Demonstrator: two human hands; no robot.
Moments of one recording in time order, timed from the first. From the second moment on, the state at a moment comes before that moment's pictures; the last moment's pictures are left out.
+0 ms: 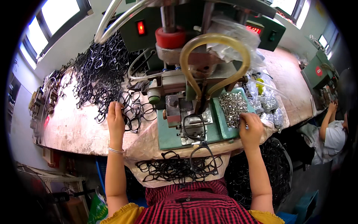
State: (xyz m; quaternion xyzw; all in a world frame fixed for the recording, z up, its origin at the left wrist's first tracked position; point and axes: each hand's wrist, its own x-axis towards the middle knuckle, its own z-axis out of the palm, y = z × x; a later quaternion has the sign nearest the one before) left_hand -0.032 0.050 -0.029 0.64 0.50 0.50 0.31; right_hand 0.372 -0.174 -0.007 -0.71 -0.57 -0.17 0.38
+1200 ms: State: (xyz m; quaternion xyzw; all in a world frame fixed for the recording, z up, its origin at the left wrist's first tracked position) left_hand 0.085 -0.083 0.126 0.67 0.11 0.61 0.41; right_hand 0.262 -0.122 0.053 -0.52 -0.42 0.26 0.70
